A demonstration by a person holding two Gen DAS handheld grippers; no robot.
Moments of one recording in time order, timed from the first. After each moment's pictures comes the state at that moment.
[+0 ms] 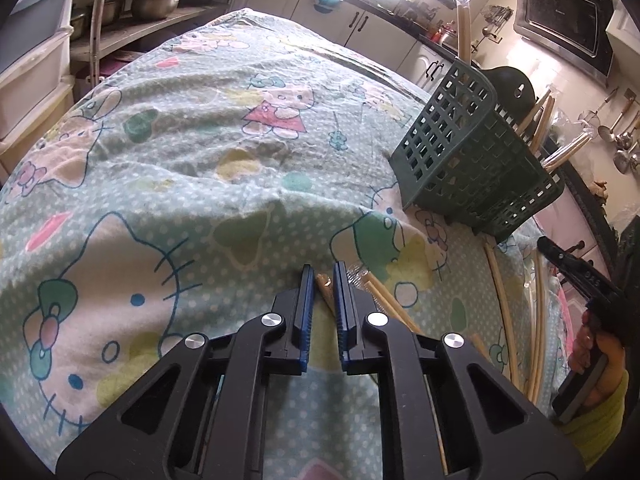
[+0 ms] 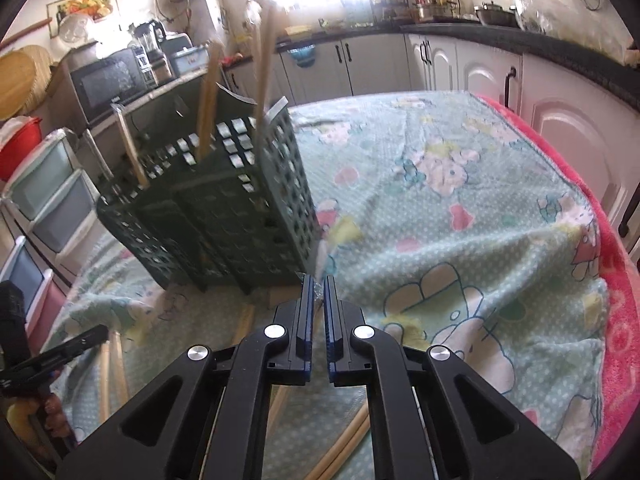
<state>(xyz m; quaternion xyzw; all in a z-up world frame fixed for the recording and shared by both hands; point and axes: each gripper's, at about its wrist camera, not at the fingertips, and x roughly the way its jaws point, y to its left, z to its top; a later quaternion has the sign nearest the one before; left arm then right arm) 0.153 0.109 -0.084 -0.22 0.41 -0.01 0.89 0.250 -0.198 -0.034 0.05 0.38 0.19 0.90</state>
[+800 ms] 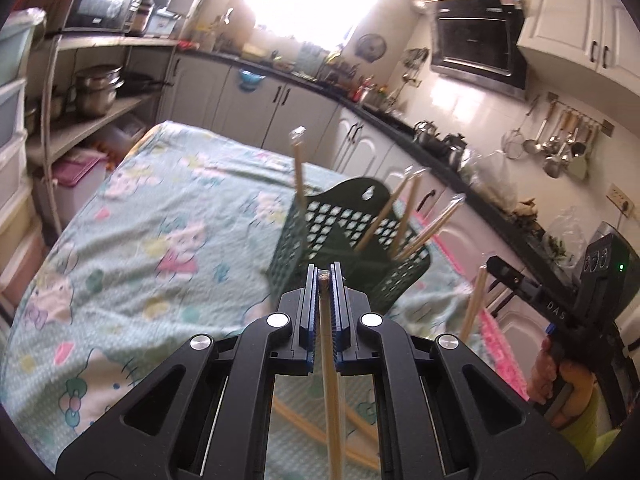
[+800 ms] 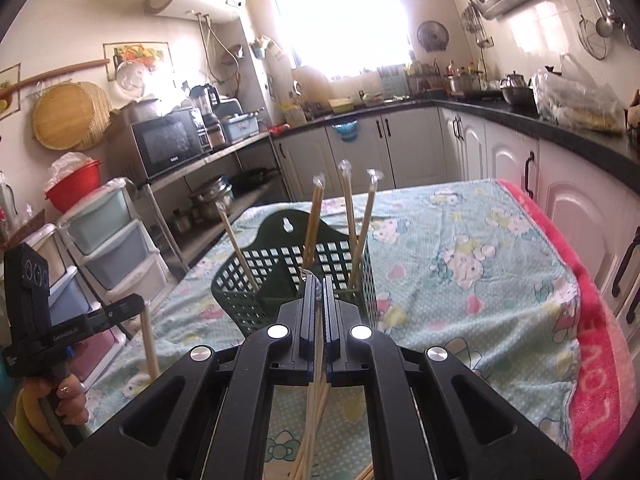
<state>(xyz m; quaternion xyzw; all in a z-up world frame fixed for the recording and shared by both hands) 0.142 0.061 0.046 -0.18 0.26 -0.10 0.94 0.195 -0.207 0.066 0.08 0.25 0.25 0.93</state>
